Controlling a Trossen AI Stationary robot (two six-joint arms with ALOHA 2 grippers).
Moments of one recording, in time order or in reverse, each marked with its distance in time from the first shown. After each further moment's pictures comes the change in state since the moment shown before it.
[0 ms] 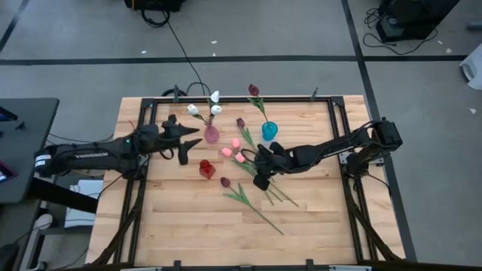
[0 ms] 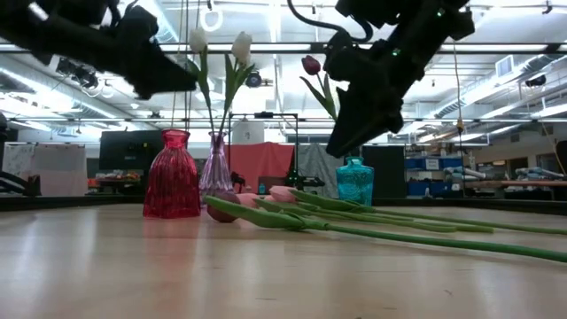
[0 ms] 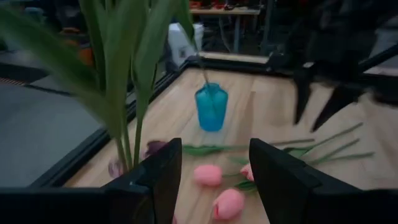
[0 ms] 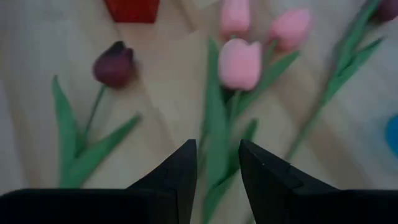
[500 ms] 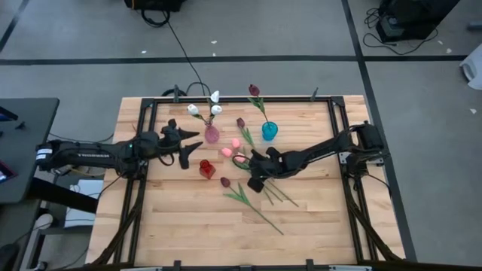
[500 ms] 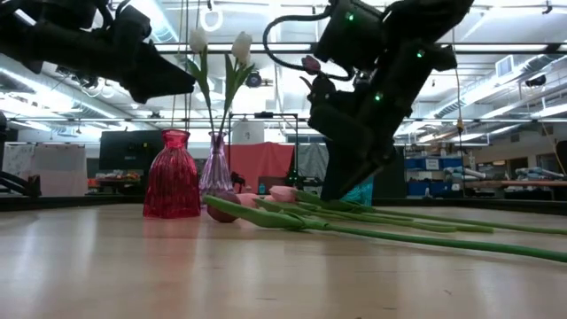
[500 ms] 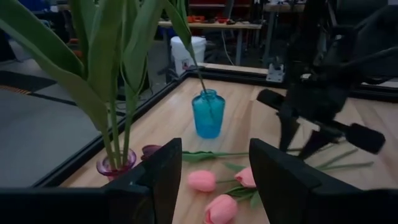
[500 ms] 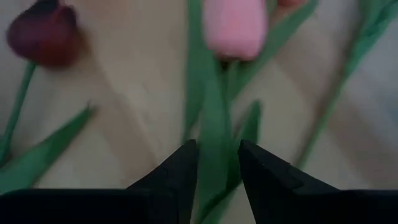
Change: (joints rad) left arm -0.114 -0.002 -0.071 0.124 -0.123 -0.026; right arm -0.010 0.179 0.037 0.020 0.034 0.066
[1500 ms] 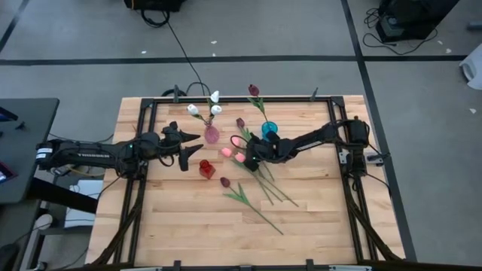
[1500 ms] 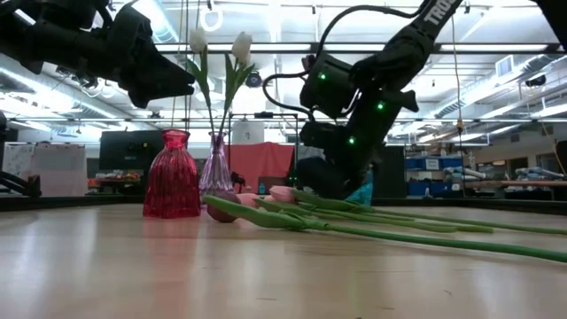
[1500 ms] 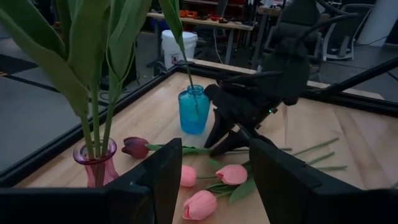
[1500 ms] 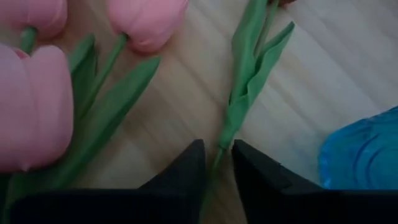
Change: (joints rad) left arm -0.014 0.007 0.000 -0.006 0.031 -0.096; right arm -0.202 0.142 0.008 0.105 0.136 -0.125
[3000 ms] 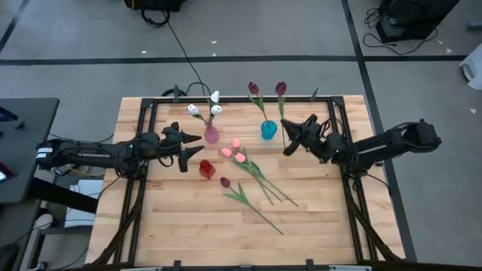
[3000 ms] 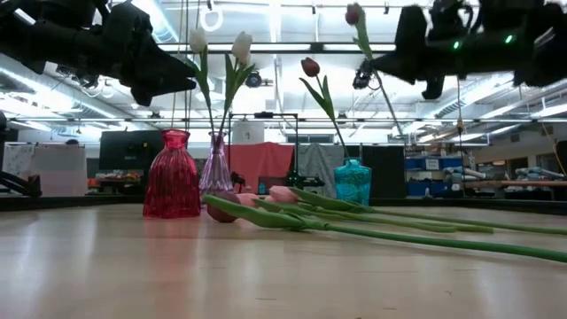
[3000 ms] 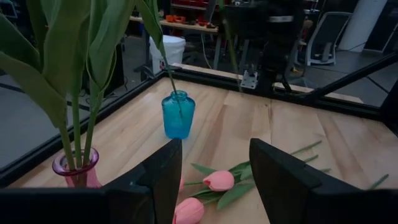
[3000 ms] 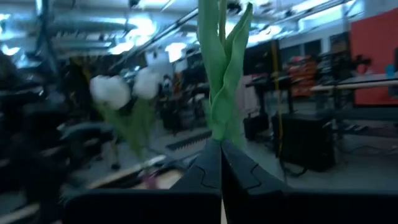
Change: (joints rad) left arm 0.000 0.006 0.000 0.035 0.048 -0.001; right arm 0.026 -0.792 -0.788 1.370 0.120 -0.437
